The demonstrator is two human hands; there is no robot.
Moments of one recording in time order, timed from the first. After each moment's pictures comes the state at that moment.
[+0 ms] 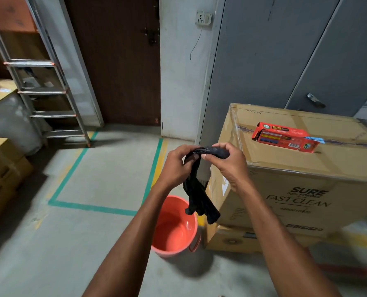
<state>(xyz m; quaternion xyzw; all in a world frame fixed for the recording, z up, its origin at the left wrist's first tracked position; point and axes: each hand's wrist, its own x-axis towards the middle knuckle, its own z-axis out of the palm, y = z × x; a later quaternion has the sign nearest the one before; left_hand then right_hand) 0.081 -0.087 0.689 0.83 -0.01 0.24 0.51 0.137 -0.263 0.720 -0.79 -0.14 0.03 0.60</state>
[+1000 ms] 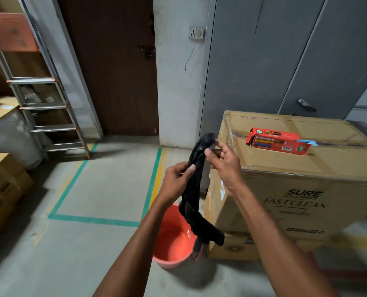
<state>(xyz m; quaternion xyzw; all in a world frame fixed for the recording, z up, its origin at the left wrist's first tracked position) 0.065 -0.106 0.669 0.72 0.03 0.16 0.67 0.127 -0.261 0.727 -0.69 -0.13 0.05 0.71</state>
